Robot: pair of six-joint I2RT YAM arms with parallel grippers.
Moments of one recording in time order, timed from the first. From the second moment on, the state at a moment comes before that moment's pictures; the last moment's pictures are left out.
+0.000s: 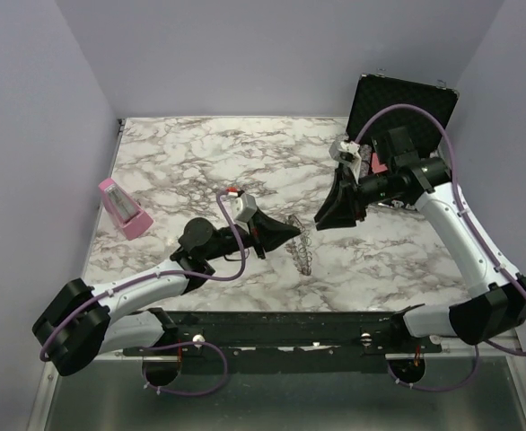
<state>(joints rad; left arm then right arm) -0.81 1.14 0.50 0.88 0.51 -0.40 0.35 1.38 1.47 -1.12 -1.23 -0.59</state>
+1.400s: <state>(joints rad) -0.90 1.19 0.45 1.26 0.30 -0.56 0.35 1.20 1.17 -0.54 -1.37 -0.10</state>
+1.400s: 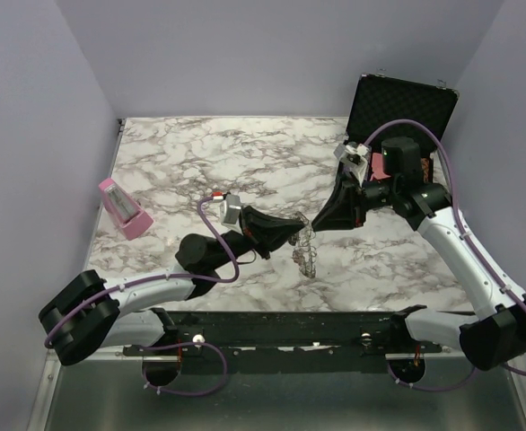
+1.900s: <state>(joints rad) -0.92 1.21 0.43 1.29 0.23 -0.59 0.35 1.22 1.17 -0.54 -1.35 -0.10</state>
